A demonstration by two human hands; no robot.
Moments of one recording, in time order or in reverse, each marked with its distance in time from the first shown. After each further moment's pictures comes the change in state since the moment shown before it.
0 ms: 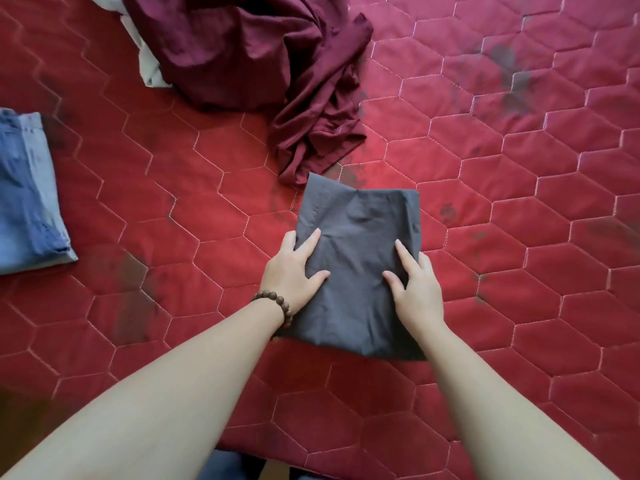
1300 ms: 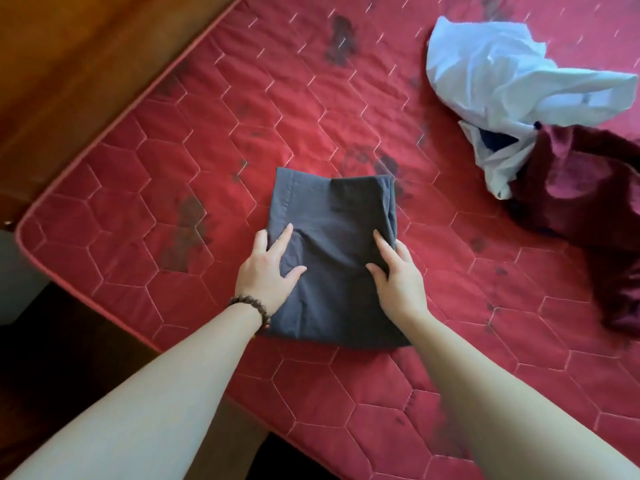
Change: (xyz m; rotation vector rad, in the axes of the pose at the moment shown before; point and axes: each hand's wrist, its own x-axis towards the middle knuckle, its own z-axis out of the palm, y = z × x) left_hand -0.008 -0.528 -0.387 0.005 0.325 -0.262; right_hand -0.035 -0.541 0.386 -0.037 -0.148 -0.420
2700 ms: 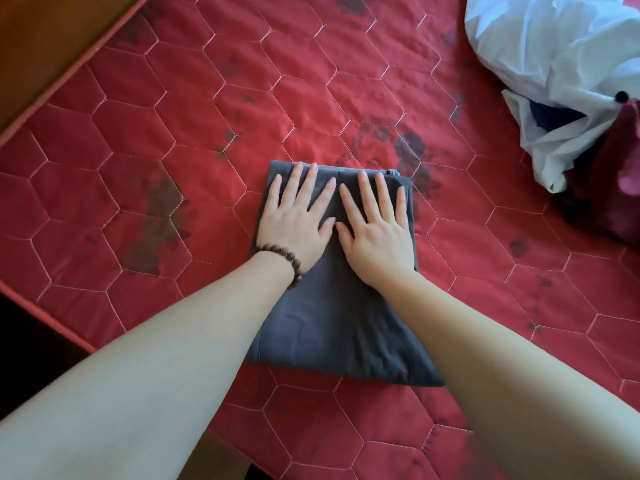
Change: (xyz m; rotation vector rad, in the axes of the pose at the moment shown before) left_hand 0.096 0.021 0.043 0.510 0.031 0.310; right_hand 0.097 -0.007 0.066 -0.697 0.033 -0.408
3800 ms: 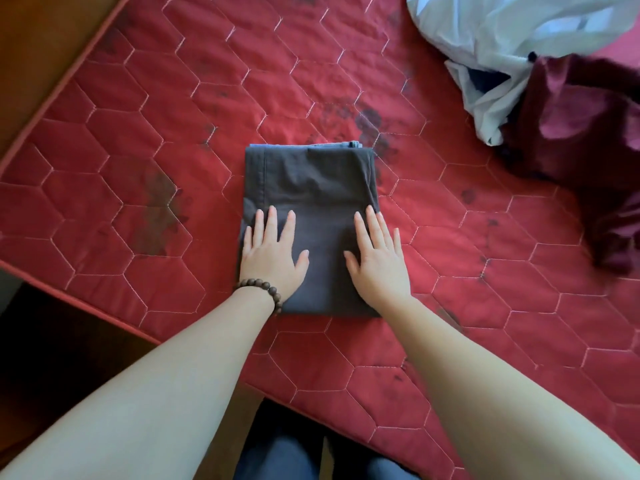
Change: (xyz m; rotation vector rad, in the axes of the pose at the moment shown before) left_hand -0.103 0.018 -0.018 -0.180 -0.242 -0.126; right_hand -0.122 -0.001 -0.024 0.261 -0.160 0.271
